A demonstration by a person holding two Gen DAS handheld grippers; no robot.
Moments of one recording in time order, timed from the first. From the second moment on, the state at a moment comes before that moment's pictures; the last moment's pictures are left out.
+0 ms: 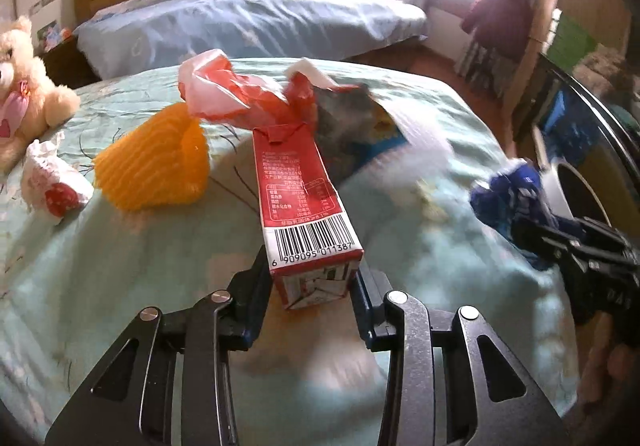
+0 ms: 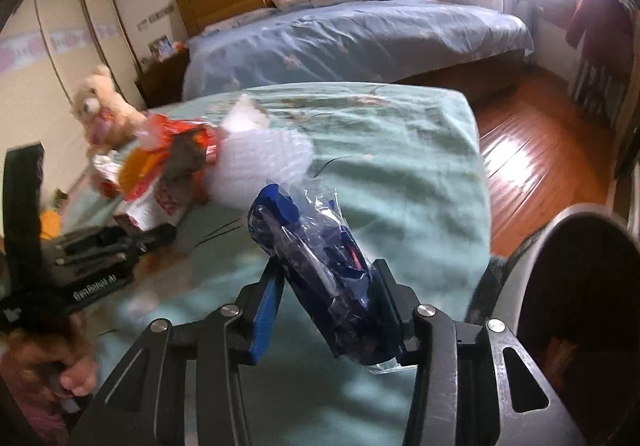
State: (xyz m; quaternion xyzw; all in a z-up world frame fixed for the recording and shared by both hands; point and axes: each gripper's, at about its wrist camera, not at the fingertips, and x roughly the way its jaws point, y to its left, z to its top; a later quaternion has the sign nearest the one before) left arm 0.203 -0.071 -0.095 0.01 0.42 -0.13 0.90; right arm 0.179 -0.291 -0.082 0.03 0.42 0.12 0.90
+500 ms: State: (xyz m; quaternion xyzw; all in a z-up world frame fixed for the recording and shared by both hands) left arm 0.143 -0.110 -0.075 0.04 0.40 -0.22 0.89; right arm 0.117 -0.318 -0.072 0.12 0.39 0.10 0.91
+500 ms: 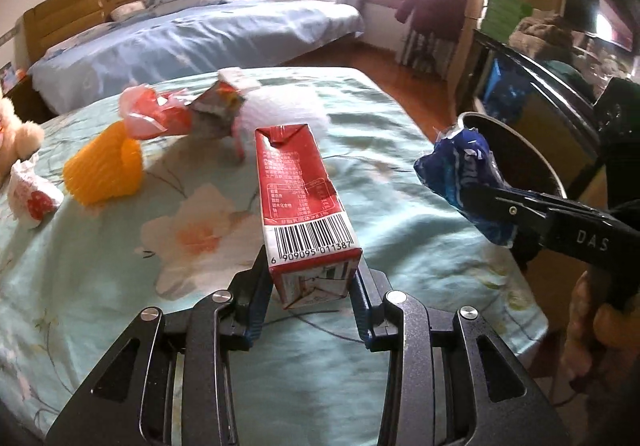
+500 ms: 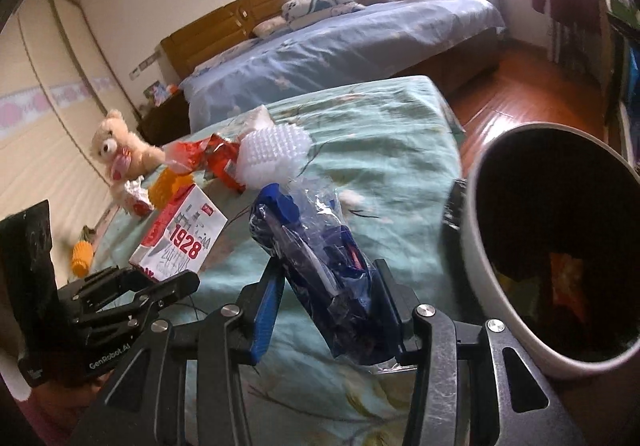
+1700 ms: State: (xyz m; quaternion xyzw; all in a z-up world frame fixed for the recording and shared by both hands) left arm 0.122 -0.233 -0.053 0.10 0.37 -0.34 0.86; right arm 0.059 -0.417 -0.045 0.16 0.33 -0.04 0.93
